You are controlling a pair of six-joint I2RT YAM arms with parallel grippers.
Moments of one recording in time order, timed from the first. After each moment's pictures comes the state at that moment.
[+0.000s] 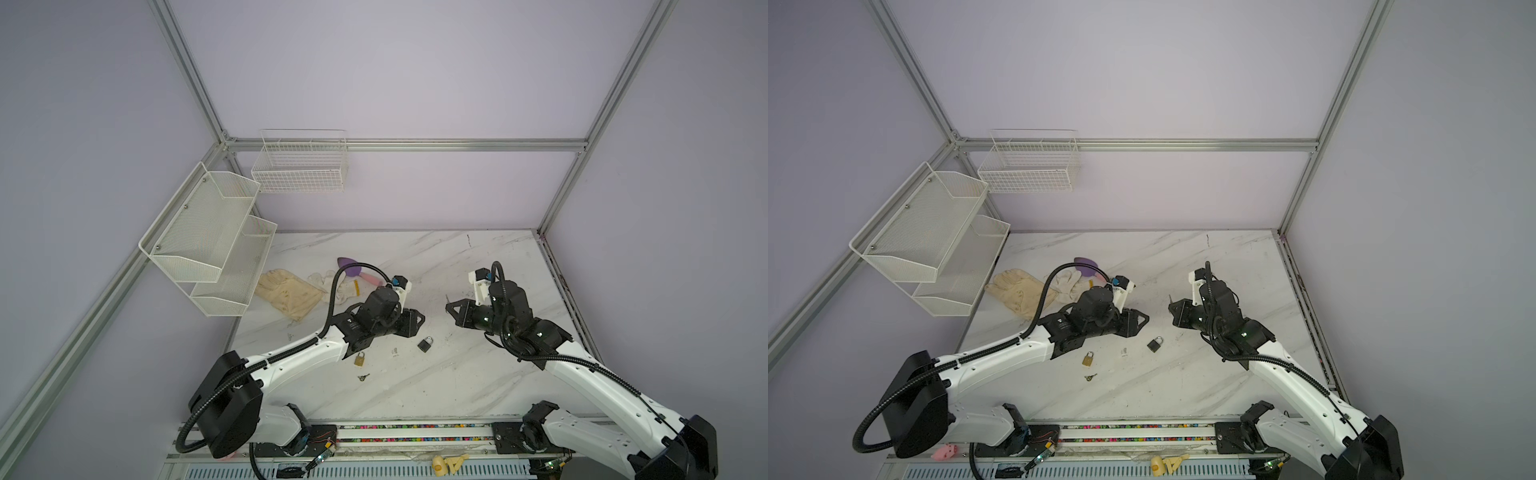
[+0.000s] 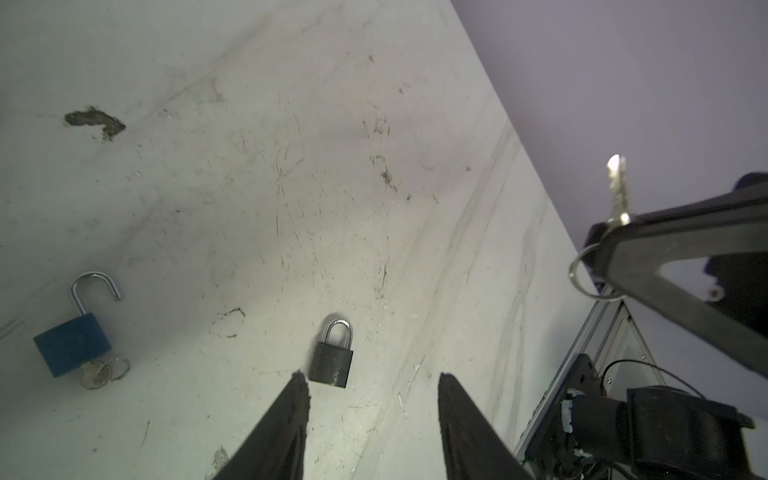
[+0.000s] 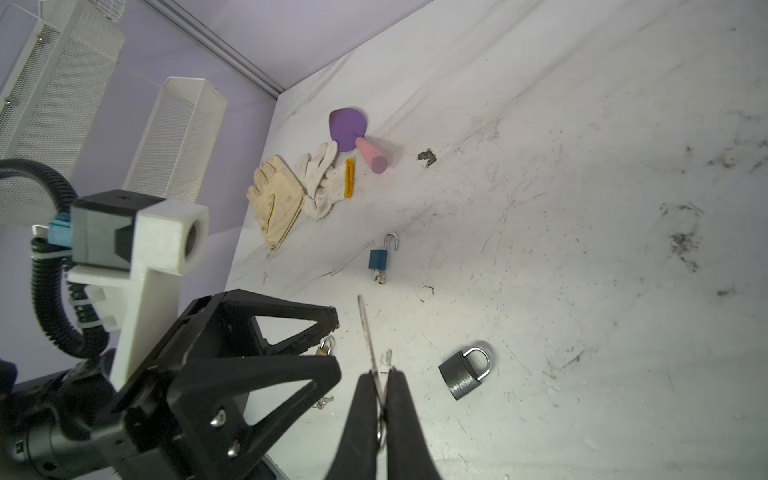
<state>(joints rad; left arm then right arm) -0.82 1.42 0.93 -0.19 0.10 -0.54 0.58 0.99 0.79 -0.37 -0.19 0.72</state>
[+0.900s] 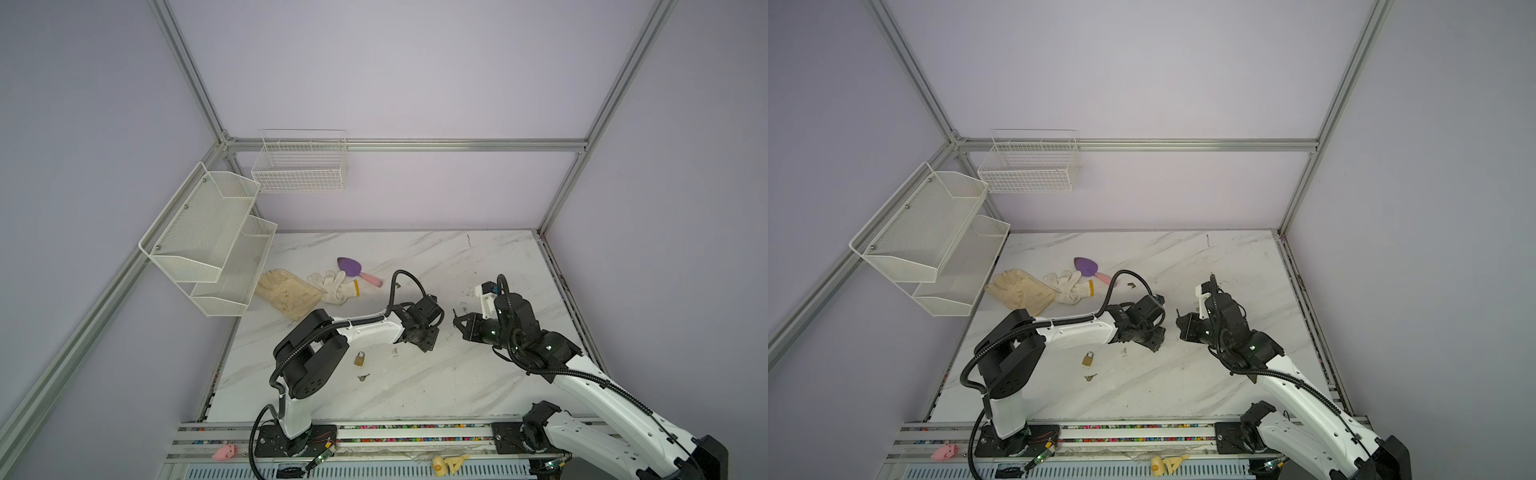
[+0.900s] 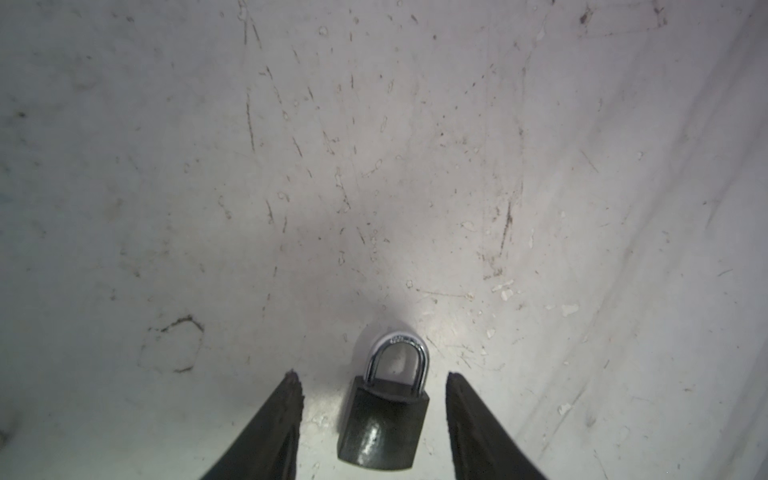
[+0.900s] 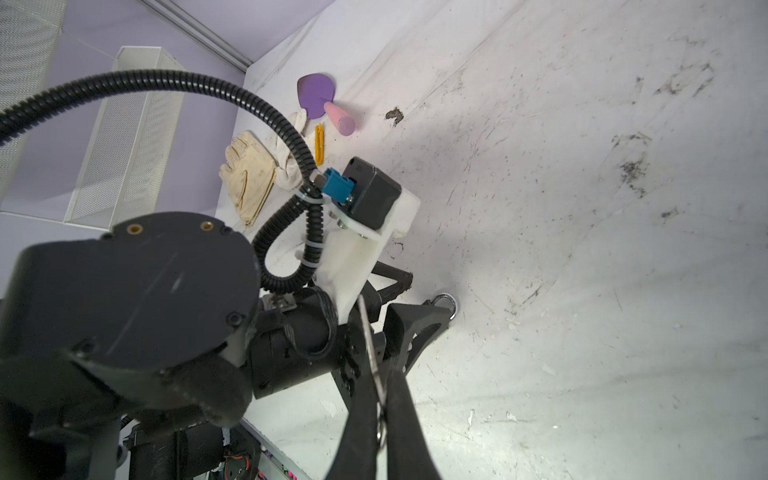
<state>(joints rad) -0.92 1.89 1.24 -0.44 -0.05 -0.46 0.58 0.90 0.72 -0.44 -0.19 0.72</state>
